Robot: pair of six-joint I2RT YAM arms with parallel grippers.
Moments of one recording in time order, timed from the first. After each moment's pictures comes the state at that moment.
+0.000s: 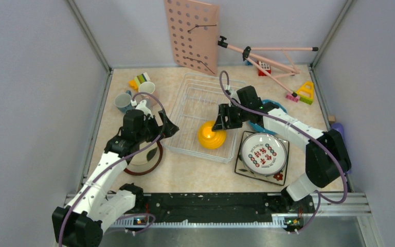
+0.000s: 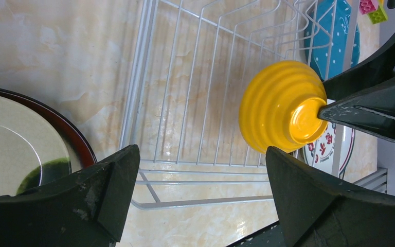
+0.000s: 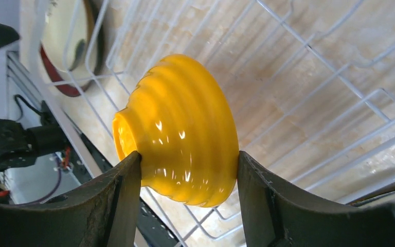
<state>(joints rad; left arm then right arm) -0.29 0.90 0.73 -0.41 0.21 -0.59 0.53 1.54 1.10 -0.37 -0.46 0.39</state>
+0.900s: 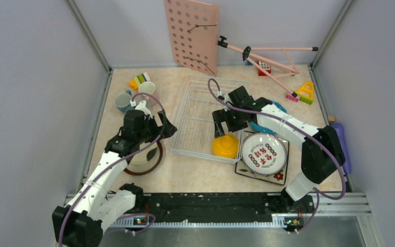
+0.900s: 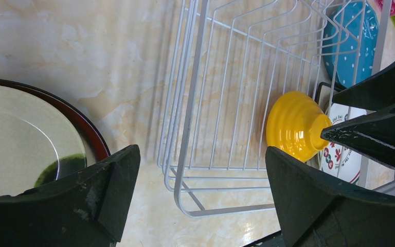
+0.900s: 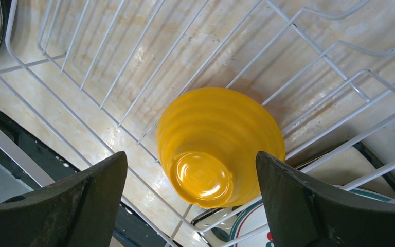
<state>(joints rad) -0.29 0.91 0.73 -0.43 0.16 -0.57 0.60 1.61 1.23 -0.66 -0.26 0.21</state>
